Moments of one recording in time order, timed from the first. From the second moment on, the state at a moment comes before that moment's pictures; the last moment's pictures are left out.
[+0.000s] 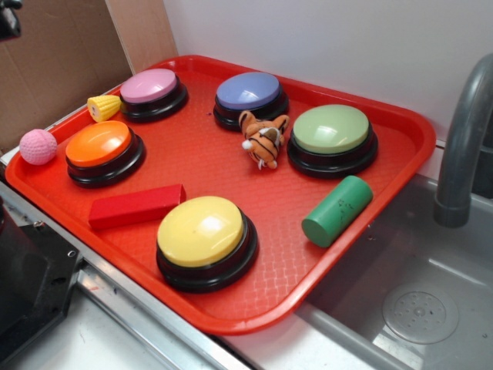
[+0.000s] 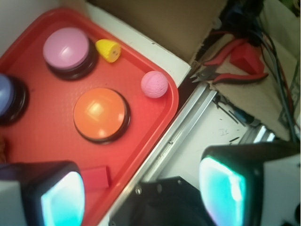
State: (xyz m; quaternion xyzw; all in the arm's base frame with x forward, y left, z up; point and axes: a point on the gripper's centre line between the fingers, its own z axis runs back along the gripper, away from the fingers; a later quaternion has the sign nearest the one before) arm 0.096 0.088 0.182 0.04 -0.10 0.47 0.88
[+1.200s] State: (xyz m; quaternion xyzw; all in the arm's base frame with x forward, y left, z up) arm 0.130 0.179 0.052 0.07 -0.07 0.66 0.74
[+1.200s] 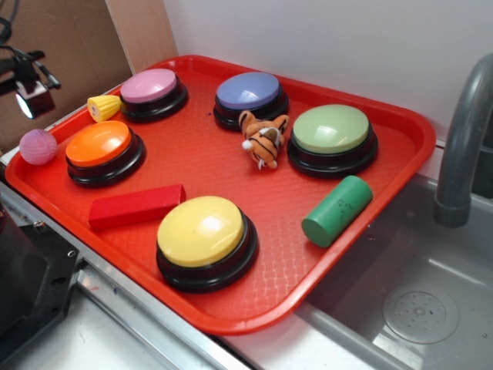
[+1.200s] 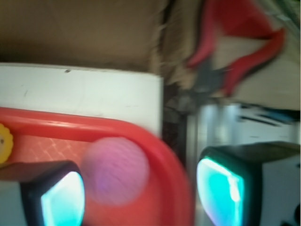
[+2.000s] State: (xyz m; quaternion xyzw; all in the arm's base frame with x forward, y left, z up) arm 0.149 0.169 0.021 0.06 -0.06 0.66 0.75
